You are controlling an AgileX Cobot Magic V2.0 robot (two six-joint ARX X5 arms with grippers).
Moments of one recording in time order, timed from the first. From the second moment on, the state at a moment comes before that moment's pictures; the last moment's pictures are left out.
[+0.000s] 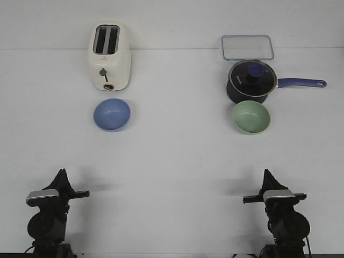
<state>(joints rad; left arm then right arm) -0.02 0.01 0.03 0.02 -0.16 -0.01 -0.01 0.00 0.02 -0.11 -0.05 -0.02</state>
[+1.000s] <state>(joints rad) -0.02 0.01 0.03 0.02 -0.16 -0.01 -0.01 0.26 0.43 -0.21 0.00 0.36</state>
